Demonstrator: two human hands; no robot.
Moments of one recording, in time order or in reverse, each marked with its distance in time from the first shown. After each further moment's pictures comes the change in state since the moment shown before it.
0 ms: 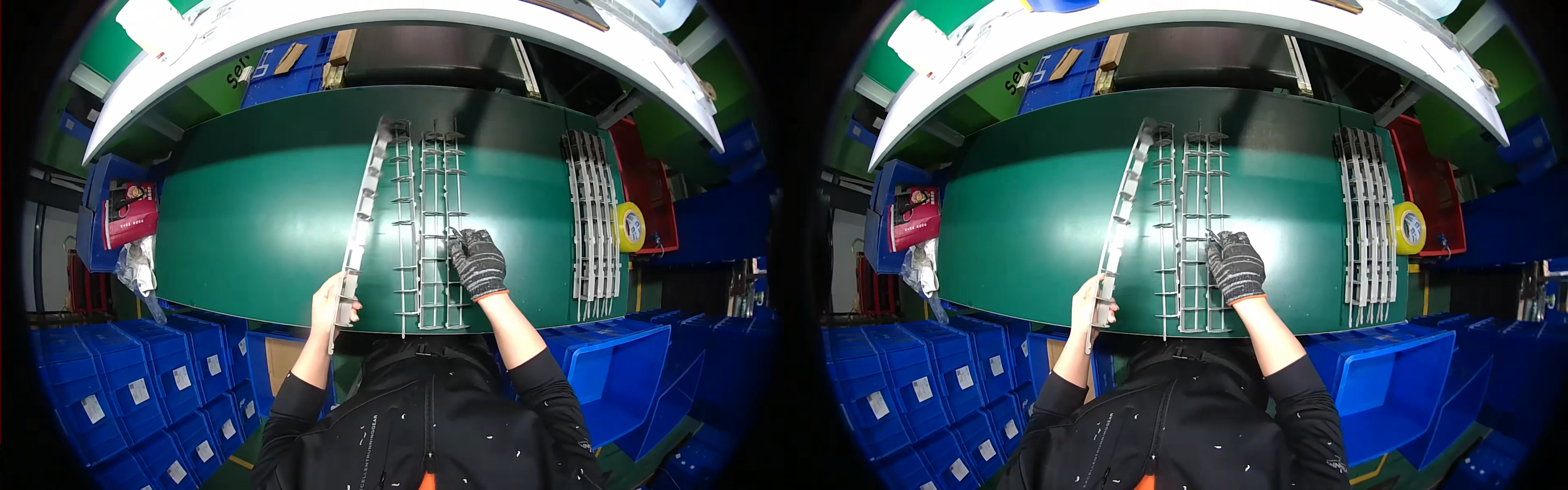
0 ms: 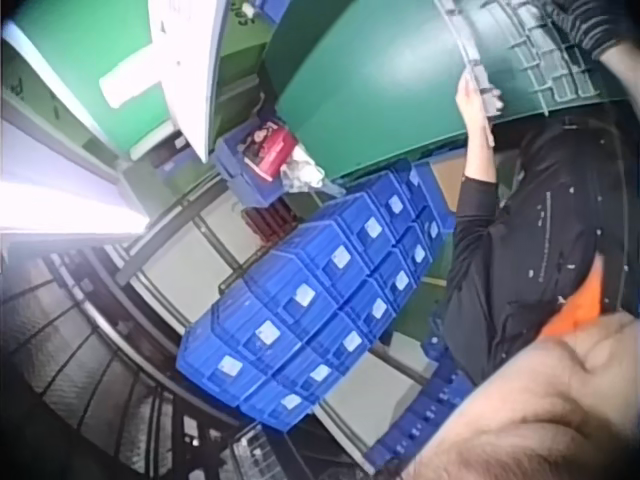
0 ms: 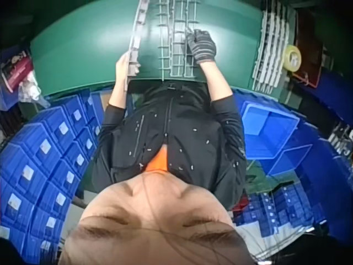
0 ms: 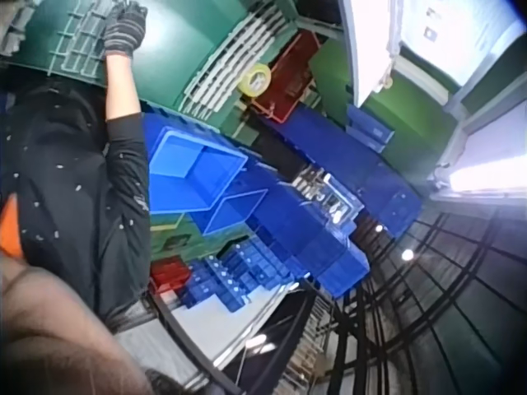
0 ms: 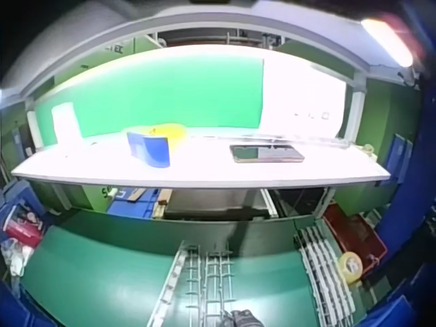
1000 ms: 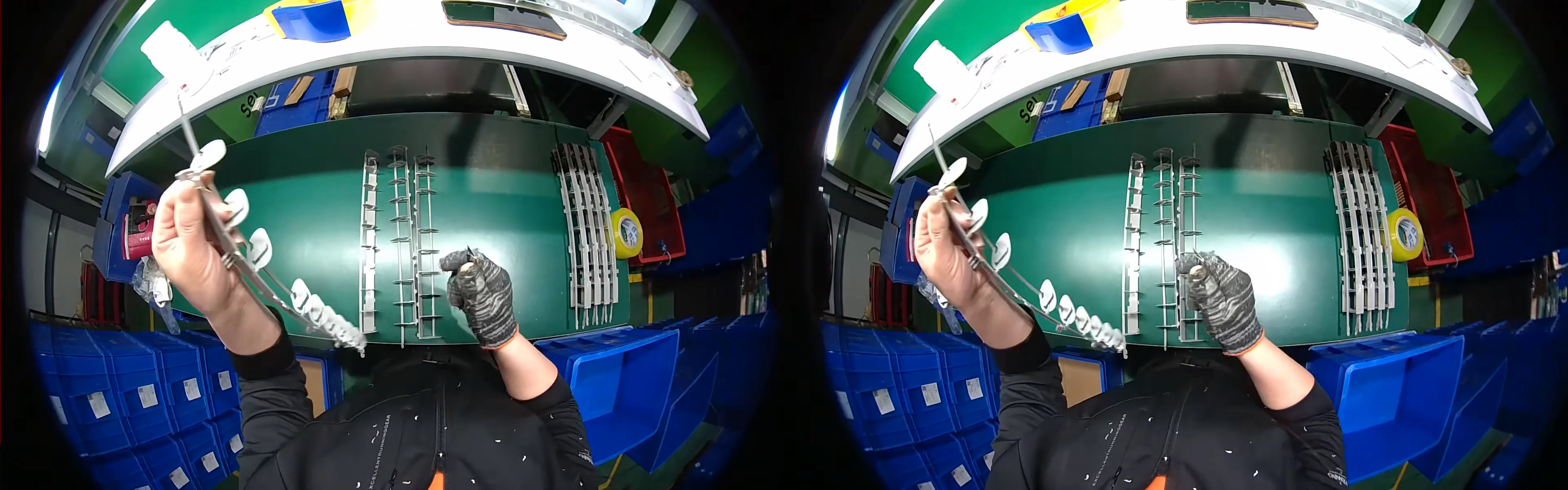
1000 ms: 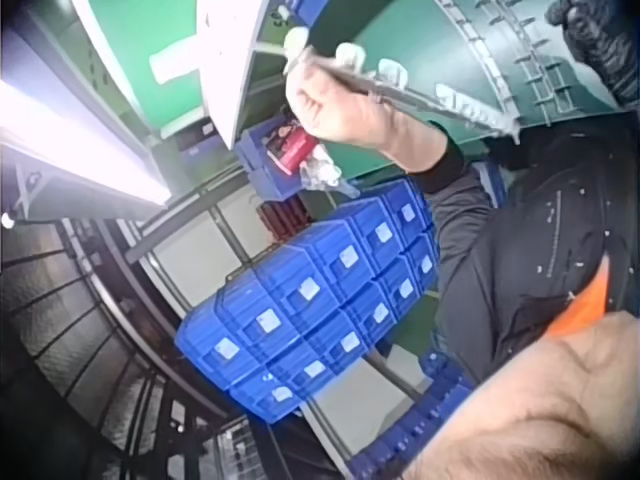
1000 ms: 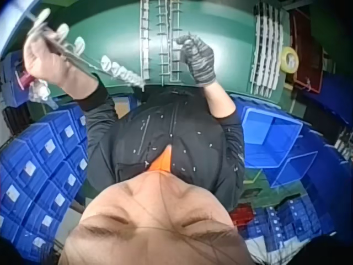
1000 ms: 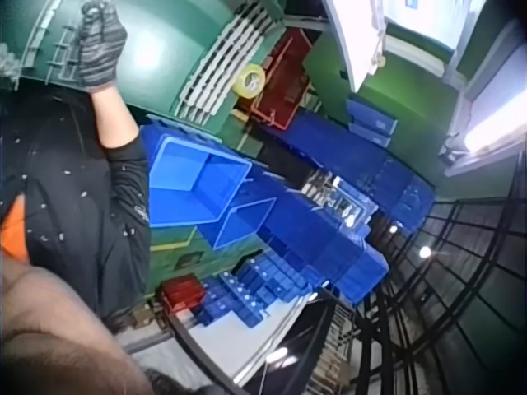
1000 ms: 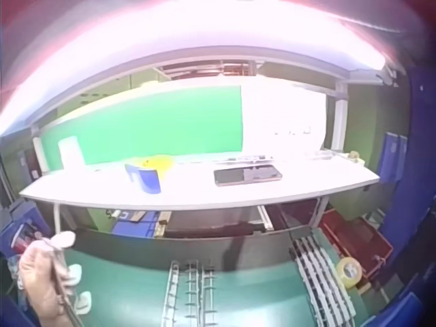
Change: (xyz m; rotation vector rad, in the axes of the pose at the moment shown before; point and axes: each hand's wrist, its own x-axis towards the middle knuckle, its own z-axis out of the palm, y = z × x) left_hand -0.070 0.259 0.110 0.018 0.110 1.141; right_hand -0.070 -0.051 -0.110 1.231 -0.075 -0.081
